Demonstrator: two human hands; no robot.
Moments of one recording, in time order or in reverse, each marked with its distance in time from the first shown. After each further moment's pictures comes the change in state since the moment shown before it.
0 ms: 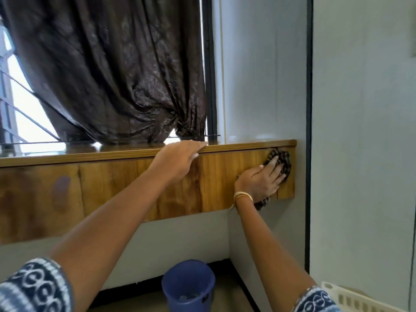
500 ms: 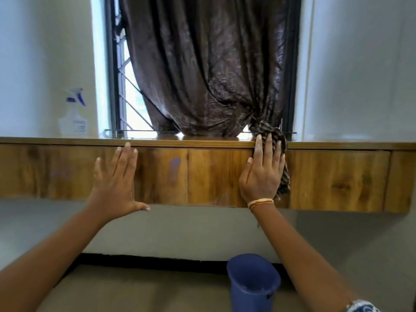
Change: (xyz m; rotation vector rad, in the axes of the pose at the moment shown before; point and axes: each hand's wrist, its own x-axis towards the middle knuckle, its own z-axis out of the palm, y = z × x) left_hand -0.267 -0.186 -0.108 0.662 -0.095 -0.444; right_hand -0.163 -0.078 0.027 -0.020 -0.315 -0.812
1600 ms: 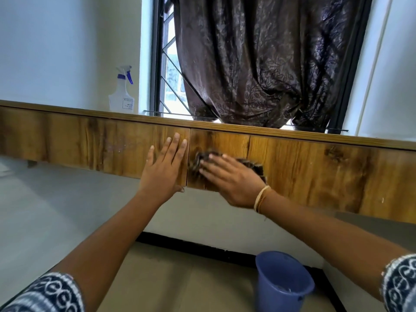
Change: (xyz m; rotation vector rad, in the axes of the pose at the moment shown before) left_hand -0.008 -0.026 0.045 0.070 -0.010 -0.068; right_hand -0.043 -0.119 0.061 -0.021 -0.404 -1.212
